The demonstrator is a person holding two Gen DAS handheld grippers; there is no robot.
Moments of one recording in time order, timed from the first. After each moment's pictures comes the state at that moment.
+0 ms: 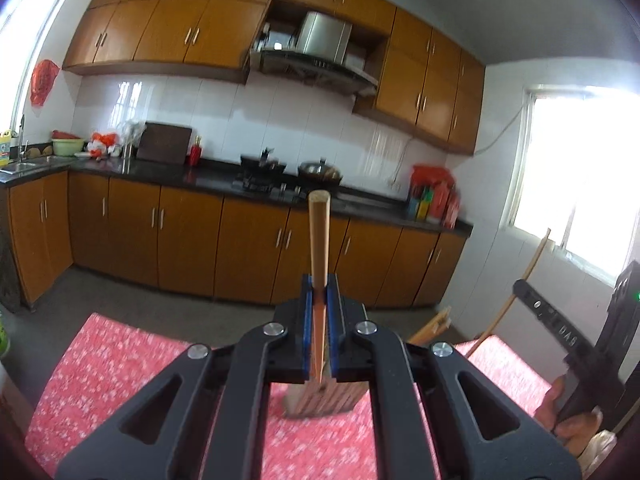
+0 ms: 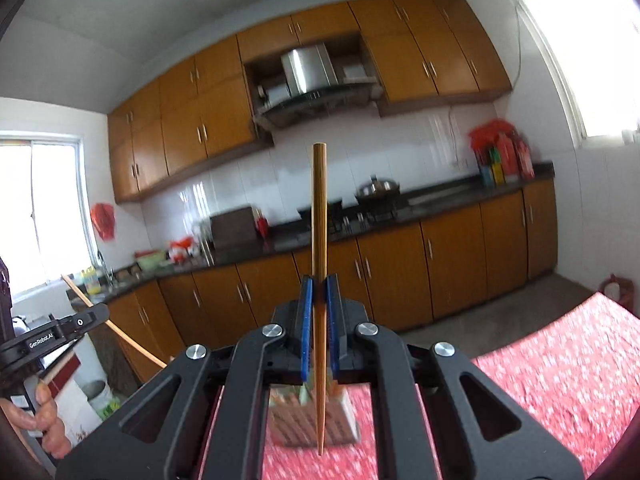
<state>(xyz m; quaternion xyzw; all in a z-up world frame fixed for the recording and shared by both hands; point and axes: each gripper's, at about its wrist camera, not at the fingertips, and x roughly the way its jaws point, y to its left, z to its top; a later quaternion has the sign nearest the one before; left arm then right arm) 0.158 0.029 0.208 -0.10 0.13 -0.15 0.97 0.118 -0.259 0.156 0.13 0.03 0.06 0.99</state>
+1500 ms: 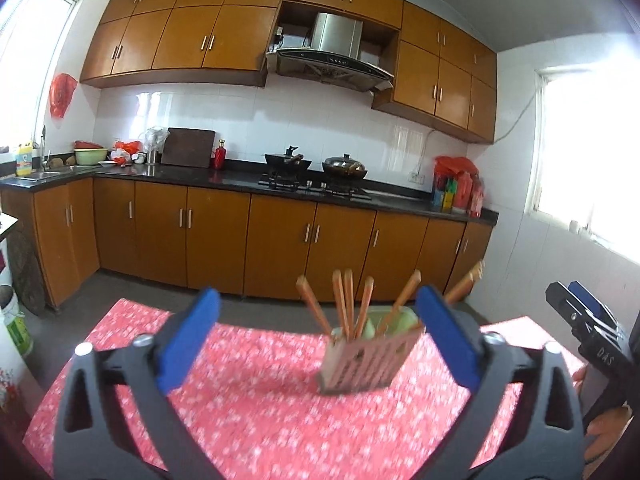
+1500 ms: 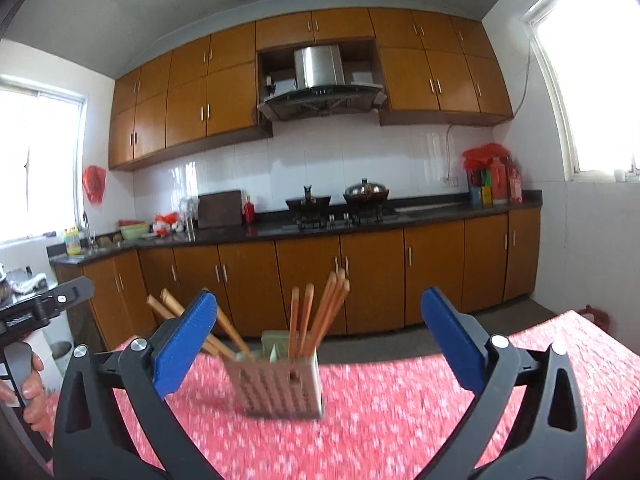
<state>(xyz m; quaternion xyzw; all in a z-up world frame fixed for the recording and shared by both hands) 0.122 0.036 0.140 -0.06 0.13 -0.10 0.98 0.075 -0.253 0.107 0.06 0.05 0.03 1.00</state>
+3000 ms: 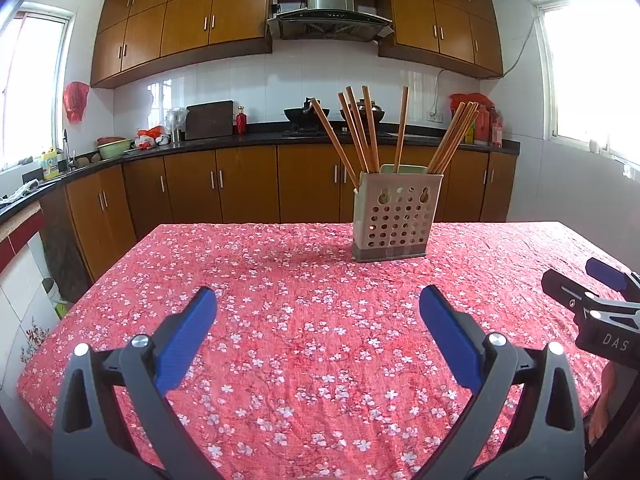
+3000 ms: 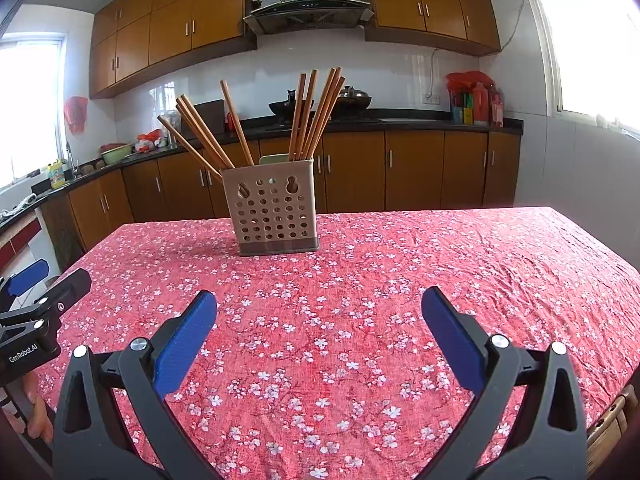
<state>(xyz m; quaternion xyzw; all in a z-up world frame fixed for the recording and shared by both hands) 0.028 0.019 0.007 0.02 0.19 -0.05 0.98 0.013 -0.221 -0.015 0.04 0.20 0.00 0.98</state>
